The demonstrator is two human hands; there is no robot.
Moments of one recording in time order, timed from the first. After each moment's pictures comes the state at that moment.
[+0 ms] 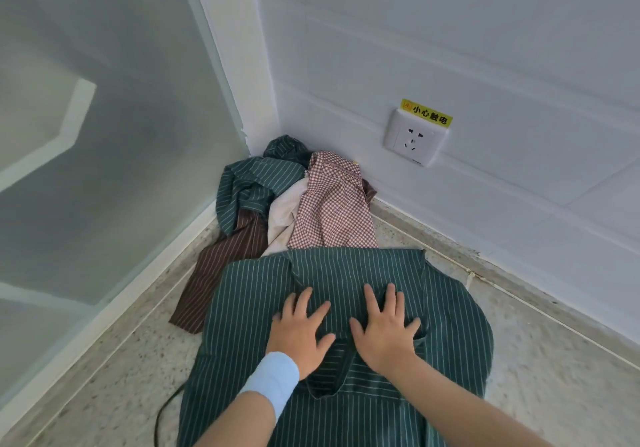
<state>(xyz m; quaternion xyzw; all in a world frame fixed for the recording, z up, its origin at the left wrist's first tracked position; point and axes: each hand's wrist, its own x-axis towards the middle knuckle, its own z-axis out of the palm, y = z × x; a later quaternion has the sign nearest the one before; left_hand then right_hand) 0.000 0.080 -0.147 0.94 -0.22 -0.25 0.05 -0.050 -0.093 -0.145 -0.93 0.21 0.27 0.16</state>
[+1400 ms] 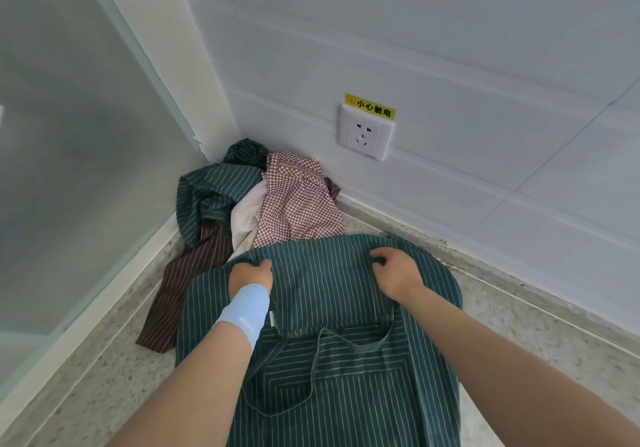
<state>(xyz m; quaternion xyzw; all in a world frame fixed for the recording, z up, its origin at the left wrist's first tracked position) 0.109 0.038 -0.122 0.83 0.32 -0.26 0.38 0.016 -0.212 -0.133 -0.86 0.31 0.16 0.38</state>
